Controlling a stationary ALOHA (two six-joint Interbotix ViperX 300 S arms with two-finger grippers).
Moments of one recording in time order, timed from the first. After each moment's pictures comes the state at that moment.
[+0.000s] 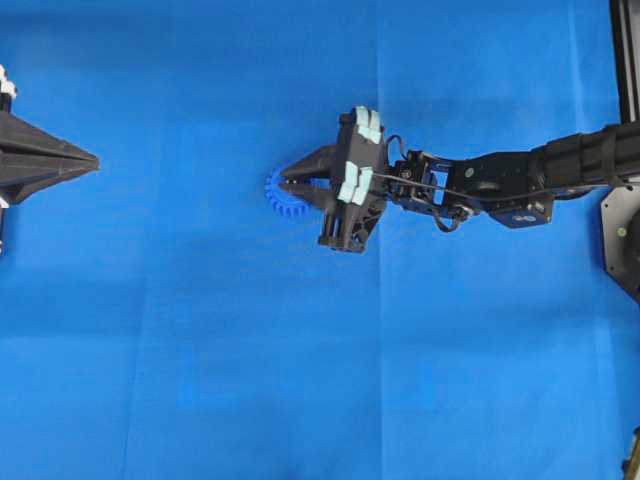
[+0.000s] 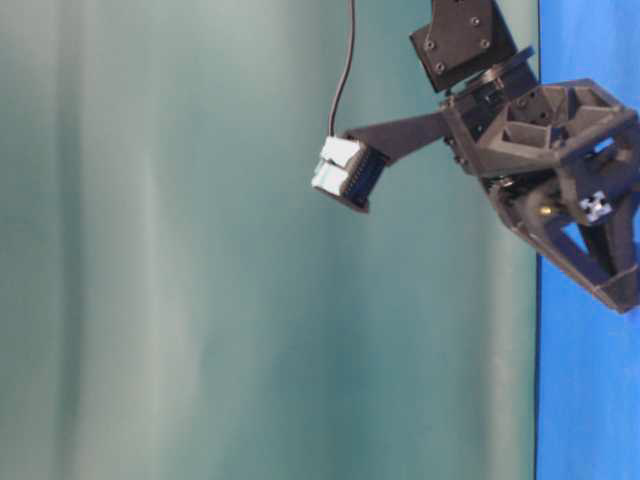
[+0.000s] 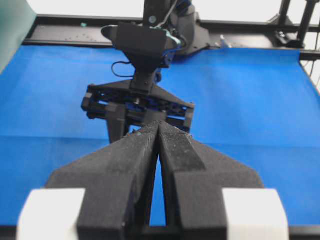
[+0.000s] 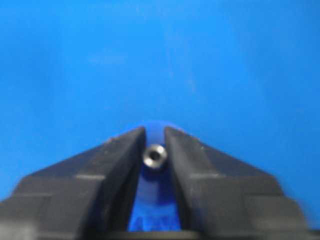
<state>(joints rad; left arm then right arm) 0.02 -1.03 1.22 0.00 -0.17 -0.01 -0.07 0.28 0.67 0.23 -0.54 -0.03</state>
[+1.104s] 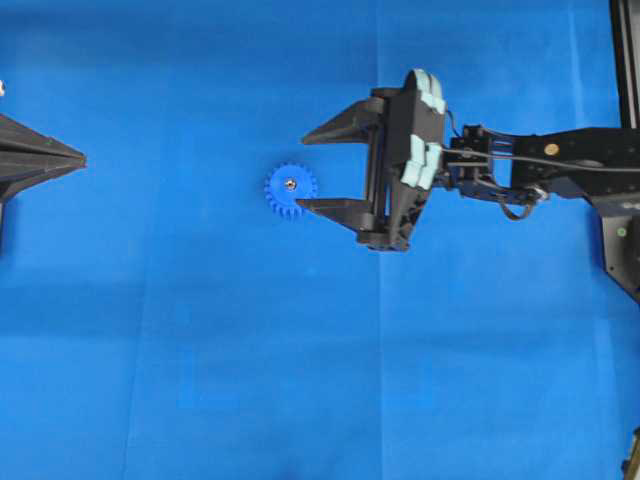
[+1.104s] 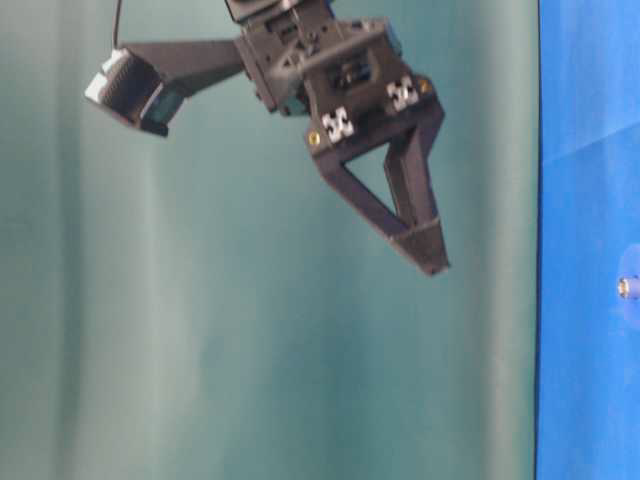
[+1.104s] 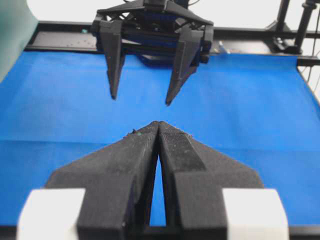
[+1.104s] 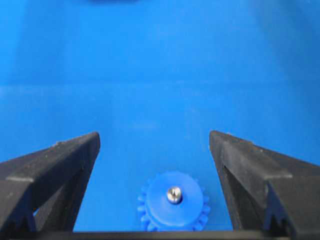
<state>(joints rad) 0.02 -1.09 1.22 0.00 -0.13 -0.01 -0.04 -0.10 0.73 0.23 -0.33 -0.04</state>
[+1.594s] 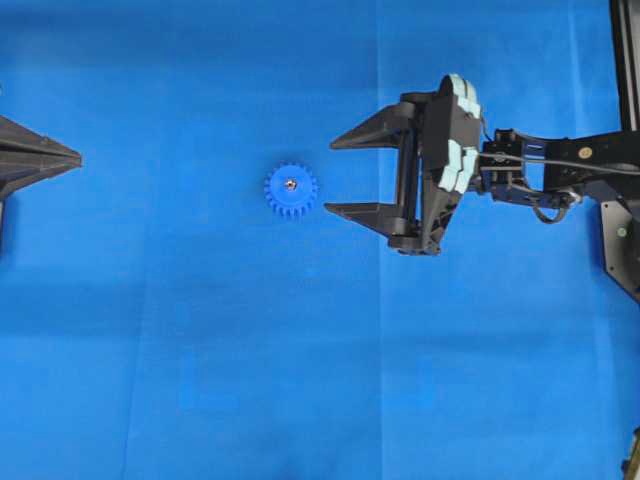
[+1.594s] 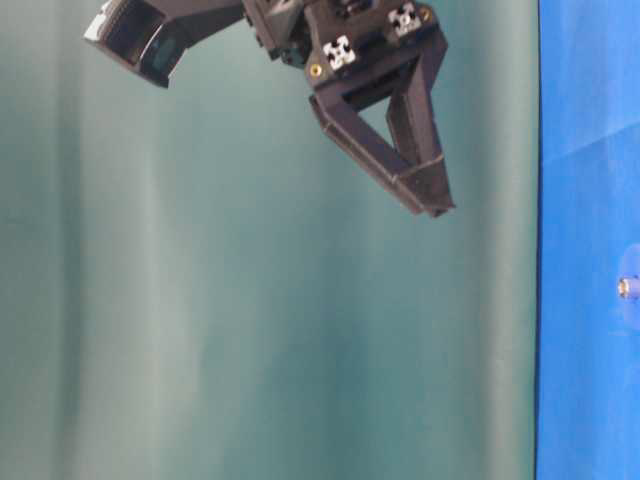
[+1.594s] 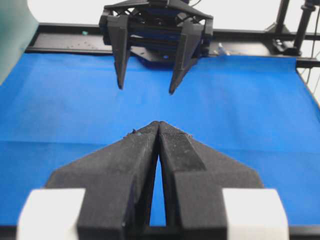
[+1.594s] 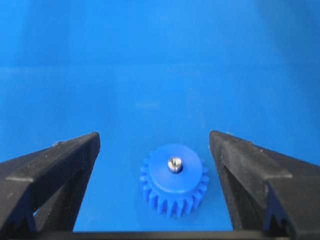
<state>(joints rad) 0.02 -1.11 1.22 0.00 -0.12 -0.01 -0.04 -0.18 0.82 0.23 -0.33 -0.04</state>
